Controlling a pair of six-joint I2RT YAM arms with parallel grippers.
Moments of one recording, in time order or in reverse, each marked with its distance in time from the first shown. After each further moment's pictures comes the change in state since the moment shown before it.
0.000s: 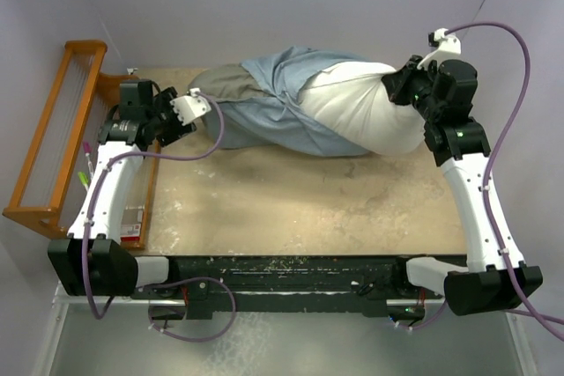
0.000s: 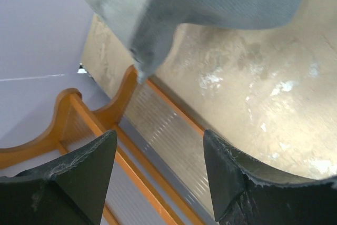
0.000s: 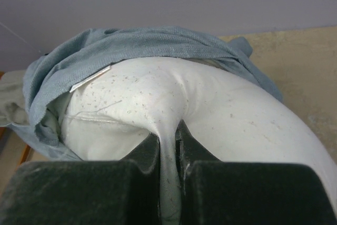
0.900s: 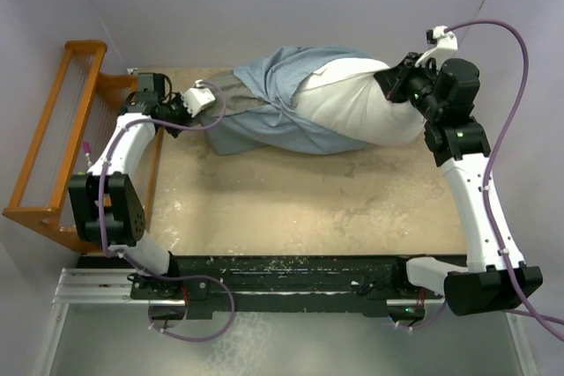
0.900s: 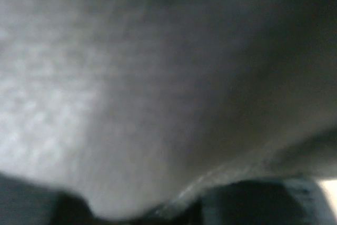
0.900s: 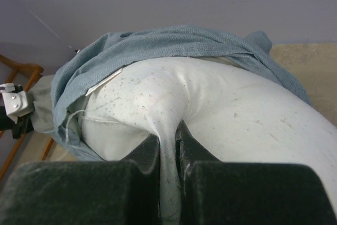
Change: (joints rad) left arm 0.032 0.330 0.074 0.066 0.161 -0.126; right arm 0.000 -0.002 0.000 0.063 -0.127 0.023
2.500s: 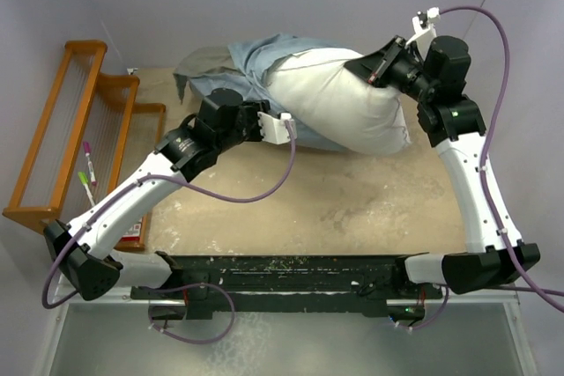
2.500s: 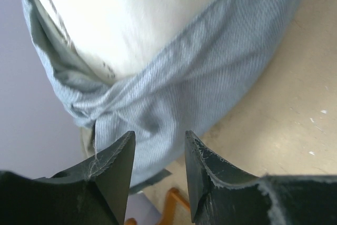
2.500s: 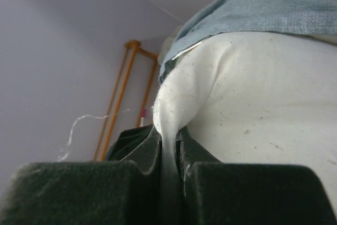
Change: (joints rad) left arm -0.768 -0.333 0.028 0.126 -0.442 0.096; right arm 0.084 0.122 0.212 -0.077 -0.208 0.511
